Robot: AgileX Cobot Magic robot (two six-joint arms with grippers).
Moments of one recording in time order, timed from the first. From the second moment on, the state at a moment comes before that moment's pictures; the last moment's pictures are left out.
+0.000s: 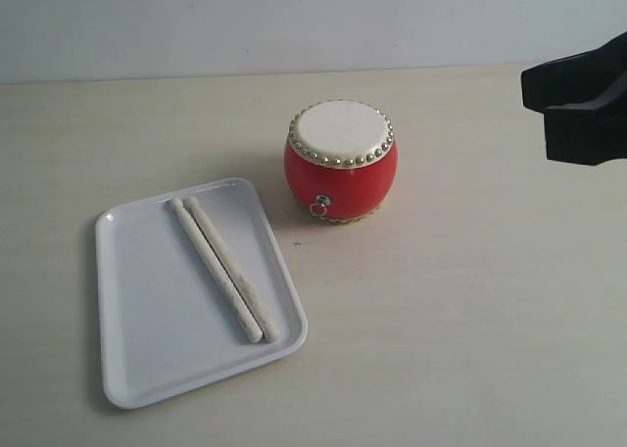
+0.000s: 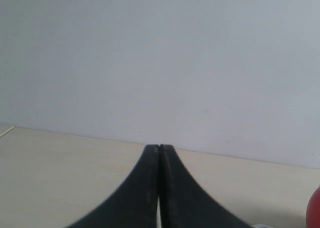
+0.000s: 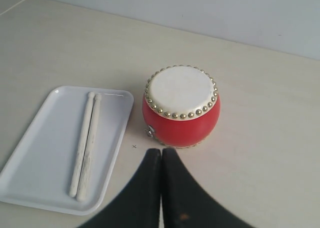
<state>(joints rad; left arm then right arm) 0.00 0.08 0.00 0.03 -0.08 -0.18 0.71 0.82 -0.73 -0.23 0.54 0.37</state>
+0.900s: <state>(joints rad) 0.00 0.08 0.00 0.03 -0.08 -0.18 0.34 0.63 -0.33 -0.24 0.00 0.44</state>
